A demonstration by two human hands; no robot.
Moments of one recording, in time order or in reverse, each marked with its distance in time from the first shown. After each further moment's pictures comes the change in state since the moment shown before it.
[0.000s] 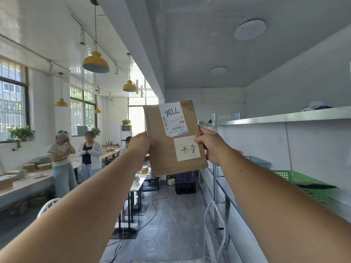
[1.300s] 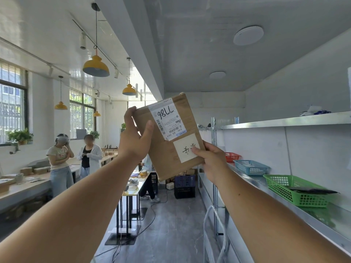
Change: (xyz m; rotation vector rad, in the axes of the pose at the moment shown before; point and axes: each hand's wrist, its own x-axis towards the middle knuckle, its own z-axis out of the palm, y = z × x) left_hand 0.003 -0.001 -0.016 0.293 0.213 0.736; right_hand -0.008 0.048 0.003 0.289 0.118 -0.093
